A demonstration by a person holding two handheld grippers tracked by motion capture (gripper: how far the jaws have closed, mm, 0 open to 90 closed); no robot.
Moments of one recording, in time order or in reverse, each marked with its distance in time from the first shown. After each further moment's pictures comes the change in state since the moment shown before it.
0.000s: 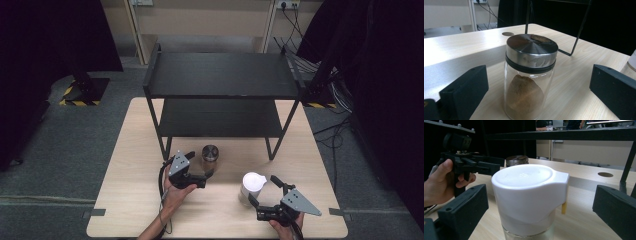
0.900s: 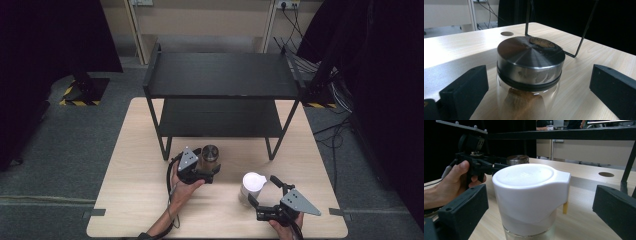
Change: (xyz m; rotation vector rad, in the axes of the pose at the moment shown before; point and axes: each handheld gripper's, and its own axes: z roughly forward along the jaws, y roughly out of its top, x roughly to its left) left arm -0.005 0.004 0.027 0.012 0.011 0.010; right arm 0.000 0.000 0.001 0.002 0.003 -0.002
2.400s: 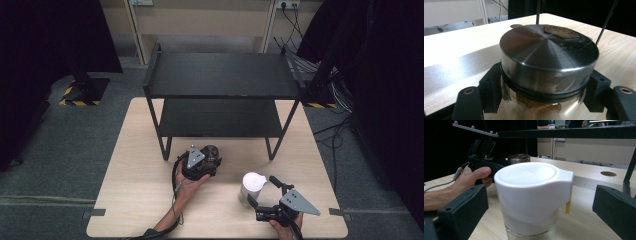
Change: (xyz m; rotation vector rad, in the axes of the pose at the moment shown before) left arm -0.014 0.003 0.020 0.055 0.097 0.045; right arm -0.001 0.001 0.001 0.008 0.010 -0.001
